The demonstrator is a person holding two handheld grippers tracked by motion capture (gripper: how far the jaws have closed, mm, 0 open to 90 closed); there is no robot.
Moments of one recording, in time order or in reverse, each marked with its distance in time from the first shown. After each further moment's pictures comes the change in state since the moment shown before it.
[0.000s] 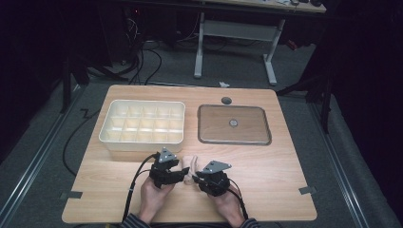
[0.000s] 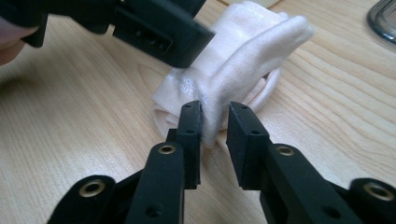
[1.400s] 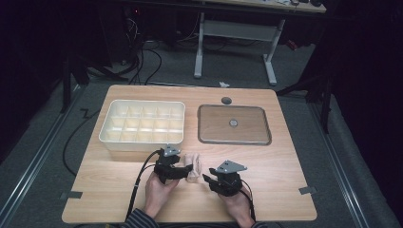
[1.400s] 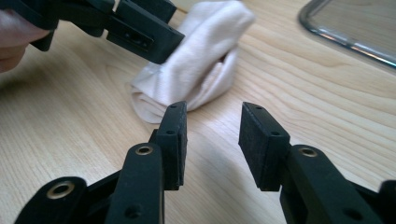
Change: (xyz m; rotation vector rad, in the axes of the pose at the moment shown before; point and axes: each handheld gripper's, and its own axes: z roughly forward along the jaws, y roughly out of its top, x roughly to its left) left arm 0.003 0.014 0.017 0.024 0.011 -0.040; right arm -0.022 -0.016 -0.027 -0.057 -0.058 0.069
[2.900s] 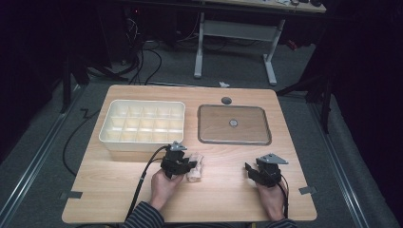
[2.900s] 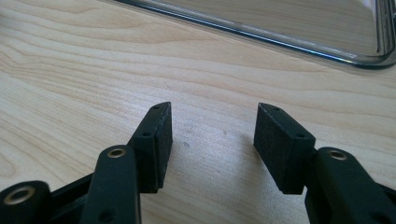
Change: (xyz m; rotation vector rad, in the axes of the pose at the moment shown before) left arm -0.002 0.012 0.019 0.054 -0.108 0.019; right arm -0.108 -0.044 -0.043 0.033 -0.342 0.177
